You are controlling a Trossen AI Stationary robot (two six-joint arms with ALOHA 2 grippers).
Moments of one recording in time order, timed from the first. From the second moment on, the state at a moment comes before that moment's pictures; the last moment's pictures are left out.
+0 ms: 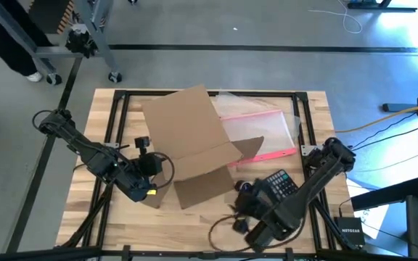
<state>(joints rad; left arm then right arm) -0.60 1.38 1.40 -1.21 -0.79 -0.51 0.74 1.90 1.68 -1.08 0.79 1.02</state>
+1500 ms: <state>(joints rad) -0.60 1.38 1.40 -1.18 -0.78 -0.49 0.02 2.29 1.61 -0.44 0.68 0.96</state>
